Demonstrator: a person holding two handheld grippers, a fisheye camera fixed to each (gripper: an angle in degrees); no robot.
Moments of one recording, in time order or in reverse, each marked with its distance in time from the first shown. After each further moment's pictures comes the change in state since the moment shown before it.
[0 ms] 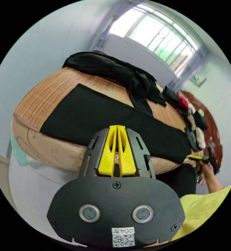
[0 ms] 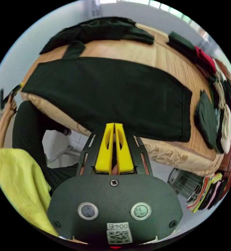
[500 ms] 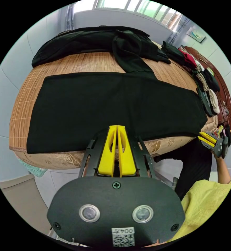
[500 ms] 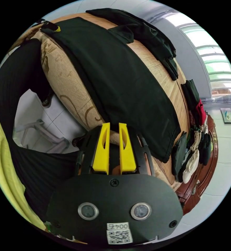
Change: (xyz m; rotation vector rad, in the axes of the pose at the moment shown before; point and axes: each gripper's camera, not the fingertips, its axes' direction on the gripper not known) left arm 0.119 -0.012 0.140 -0.380 -0.151 0.268; right arm -0.213 0.066 -0.010 0.048 0.407 -0.454
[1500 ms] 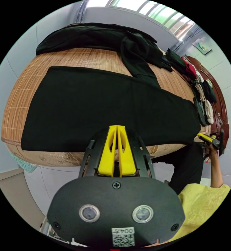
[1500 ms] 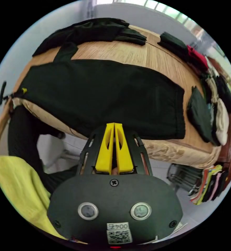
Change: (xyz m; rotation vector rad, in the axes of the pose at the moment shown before) left arm -0.025 -0.020 0.029 -0.001 0.088 -0.090; right arm 0.202 0.062 -0.093 -0.033 -0.297 0.473
